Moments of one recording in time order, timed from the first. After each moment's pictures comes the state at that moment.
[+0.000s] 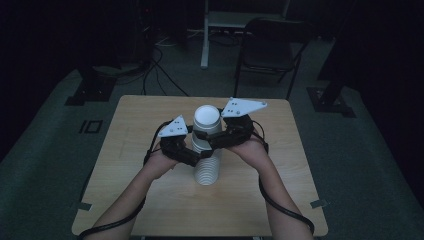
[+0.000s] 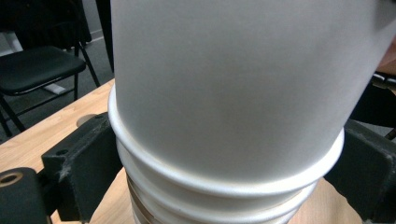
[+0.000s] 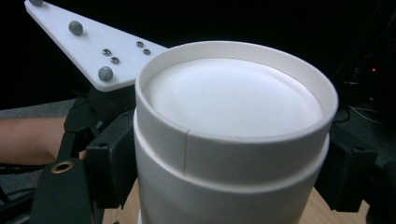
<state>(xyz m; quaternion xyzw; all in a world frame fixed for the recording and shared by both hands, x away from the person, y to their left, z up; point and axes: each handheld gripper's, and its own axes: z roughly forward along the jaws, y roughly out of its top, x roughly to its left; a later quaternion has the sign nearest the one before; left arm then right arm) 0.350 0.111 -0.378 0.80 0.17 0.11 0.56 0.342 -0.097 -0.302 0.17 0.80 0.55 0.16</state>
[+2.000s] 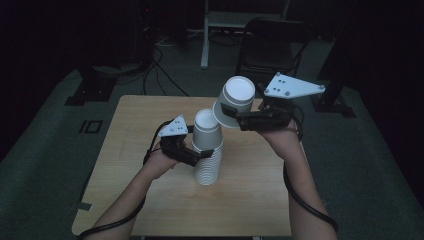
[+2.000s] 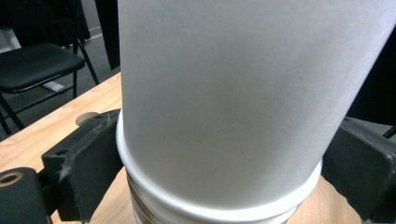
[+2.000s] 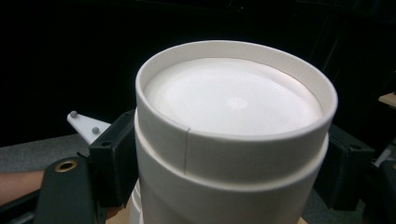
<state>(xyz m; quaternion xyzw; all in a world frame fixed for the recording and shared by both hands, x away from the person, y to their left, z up) 0.350 0.110 -0.378 0.81 0.17 0.11 0.56 0.313 -0.156 -0.220 0.18 0.74 0.60 0.24</state>
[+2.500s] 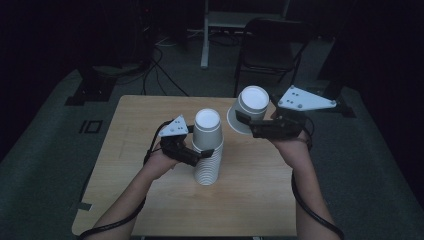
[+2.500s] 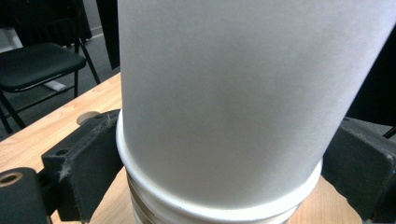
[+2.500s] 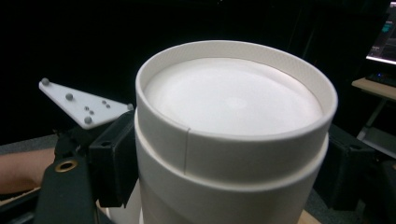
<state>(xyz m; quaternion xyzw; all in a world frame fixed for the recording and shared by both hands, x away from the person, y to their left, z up) 0.350 0.110 -0.378 0.80 0.18 0.11 0.56 0.310 -0.185 -0.248 0.21 0.73 0.59 0.26</state>
